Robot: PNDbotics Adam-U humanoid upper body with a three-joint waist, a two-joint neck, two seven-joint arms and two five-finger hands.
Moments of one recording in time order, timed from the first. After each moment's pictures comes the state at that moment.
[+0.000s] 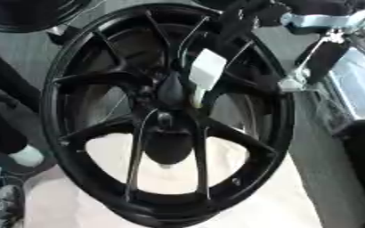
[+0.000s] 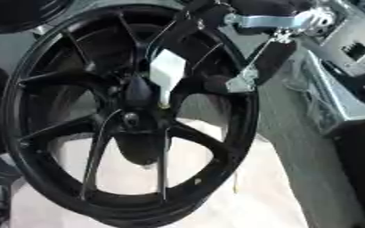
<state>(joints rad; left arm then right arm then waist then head) -0.10 0.31 -0.02 -1.97 0.50 0.07 0.56 -0.12 -1.15 -0.14 -1.99 0.03 -0.72 0.44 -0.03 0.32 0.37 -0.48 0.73</state>
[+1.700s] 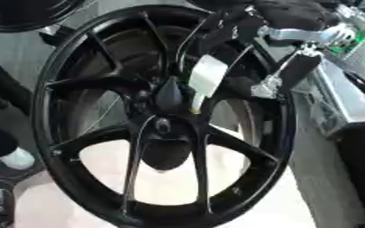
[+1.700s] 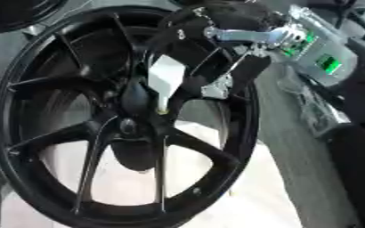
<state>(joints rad) -0.11 0.29 -0.03 -1.97 0.50 0.09 0.55 -0.12 -1.13 -0.13 -1.99 0.08 -0.68 0.37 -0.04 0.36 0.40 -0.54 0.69</state>
